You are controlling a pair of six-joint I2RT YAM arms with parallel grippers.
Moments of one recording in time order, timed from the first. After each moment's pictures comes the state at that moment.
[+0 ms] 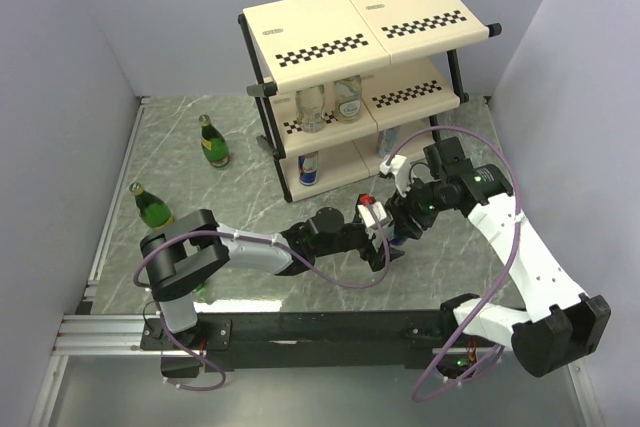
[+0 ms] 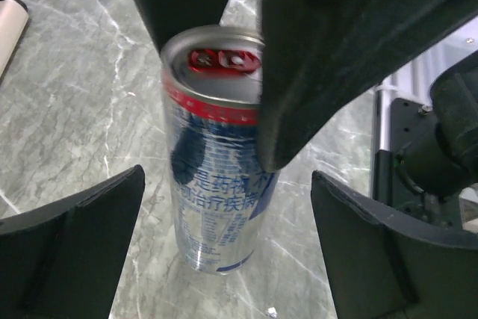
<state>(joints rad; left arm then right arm) -1.13 1.76 0.85 0.82 0.17 -0.10 0.34 1.13 1.14 -1.14 -0.43 -0.56</state>
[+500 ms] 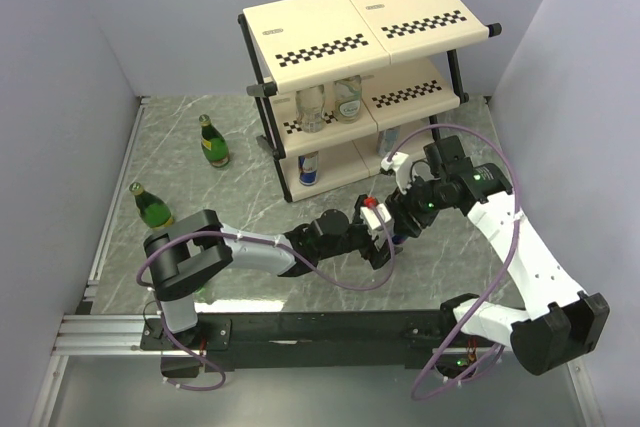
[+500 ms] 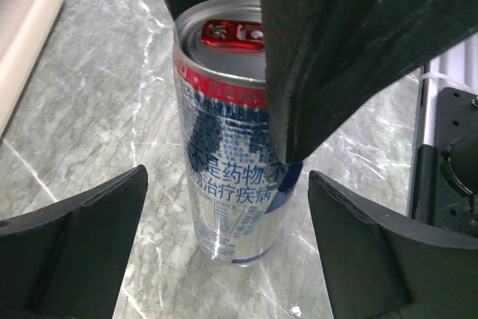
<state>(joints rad) -1.15 1.78 0.88 0.77 0.06 -0.03 0.33 1.14 1.15 -1.12 -0.41 -0.50</state>
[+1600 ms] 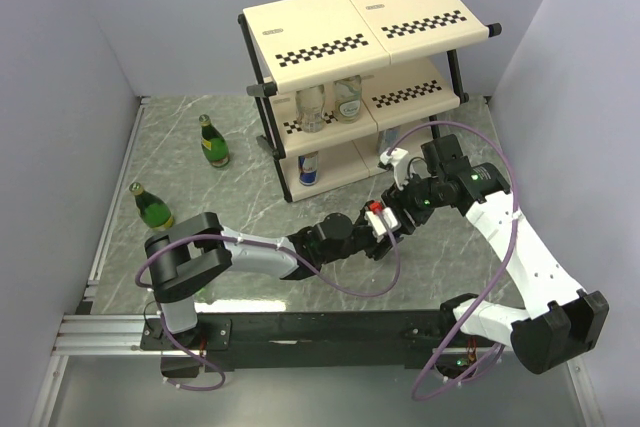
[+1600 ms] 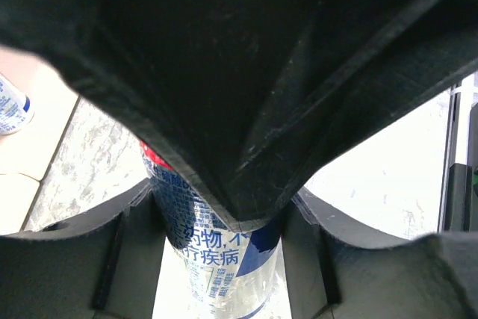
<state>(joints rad) -1.19 1.78 0.90 0.79 -0.04 0.07 0.34 1.15 1.15 -1.07 -0.44 -0.40</state>
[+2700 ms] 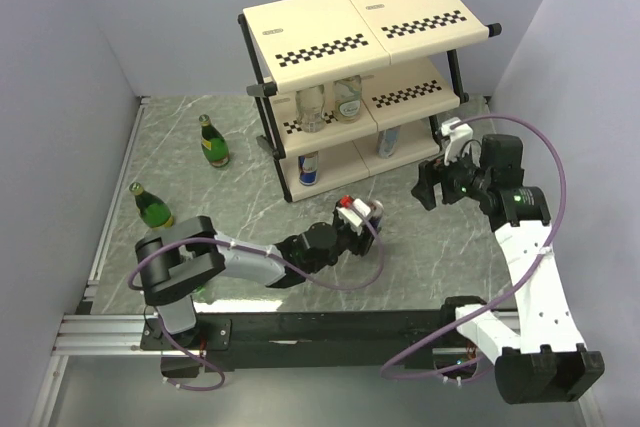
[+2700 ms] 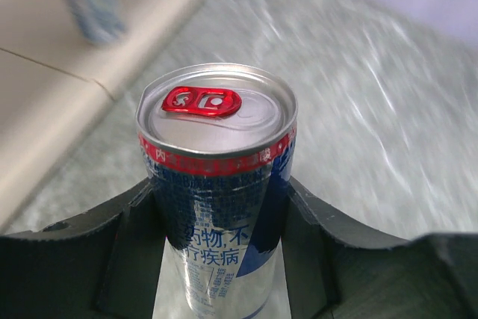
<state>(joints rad) -1.19 1.72 0.74 0.88 -0.30 -0.10 0.03 0.98 1.12 -0.85 -0.46 -0.29</state>
